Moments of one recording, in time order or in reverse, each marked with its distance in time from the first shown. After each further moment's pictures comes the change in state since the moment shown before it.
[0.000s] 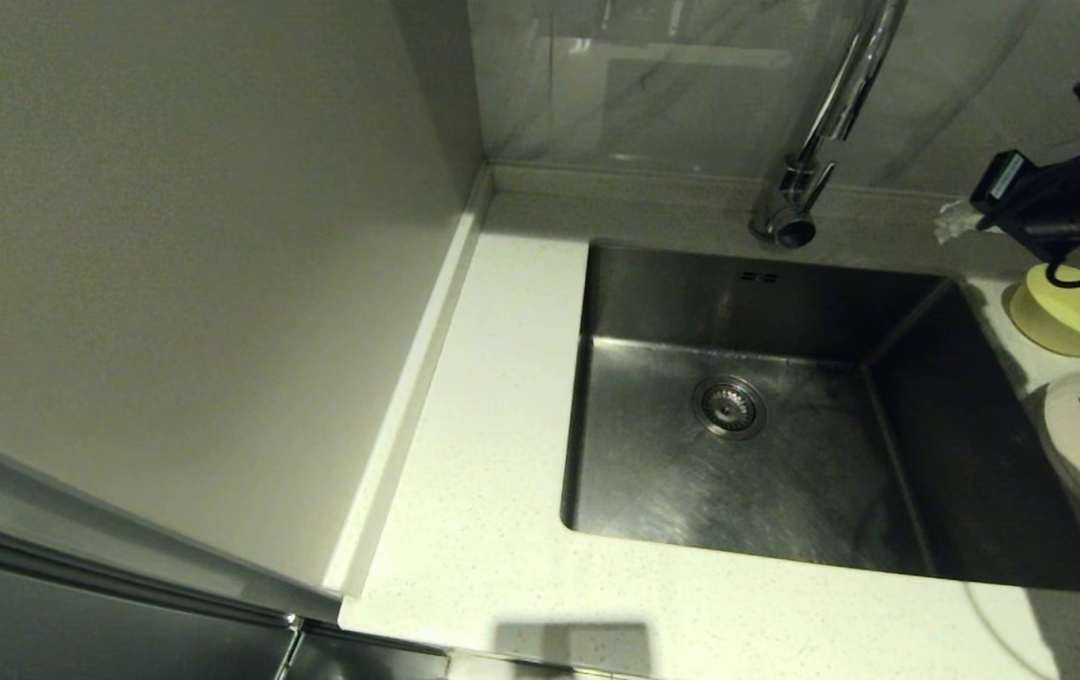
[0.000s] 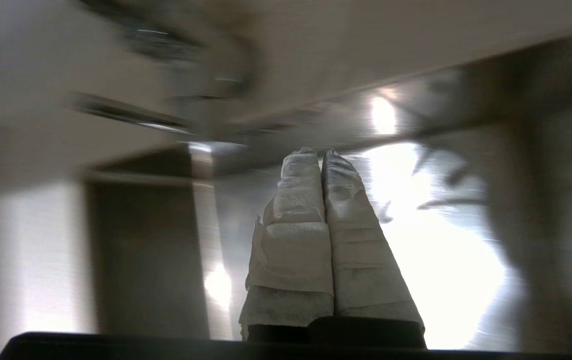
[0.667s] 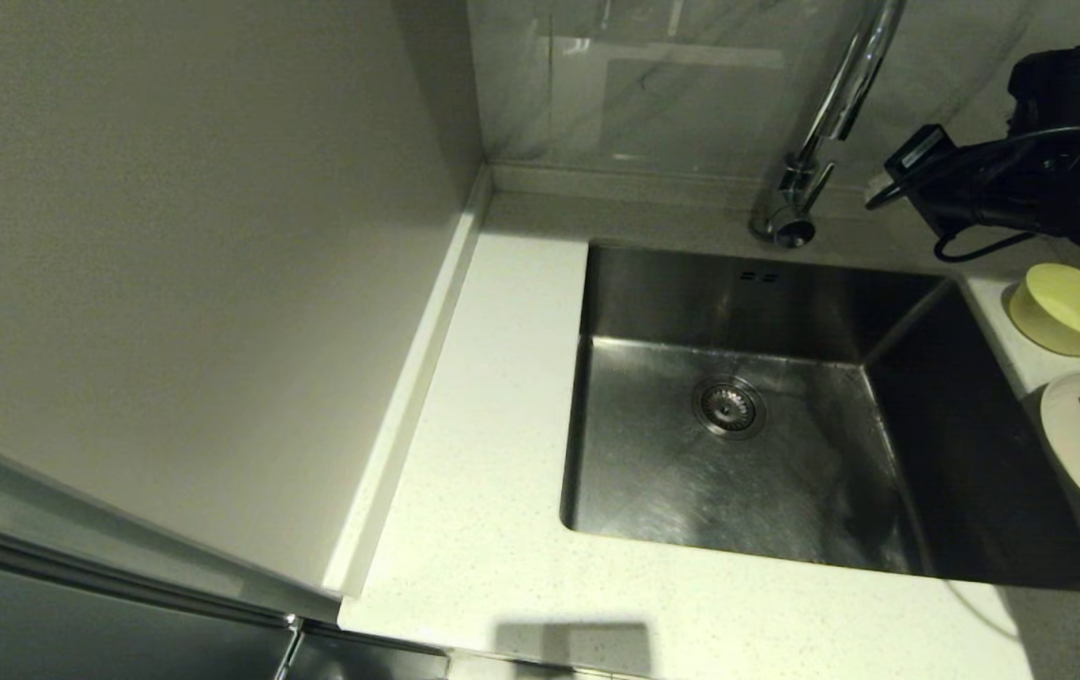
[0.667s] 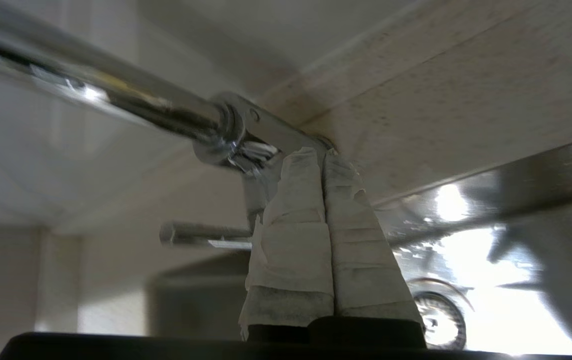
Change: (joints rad) left arm 0.000 0.000 0.000 0.000 0.000 0.000; right arm 0.136 0.122 -0.036 -0.332 -0.204 0.239
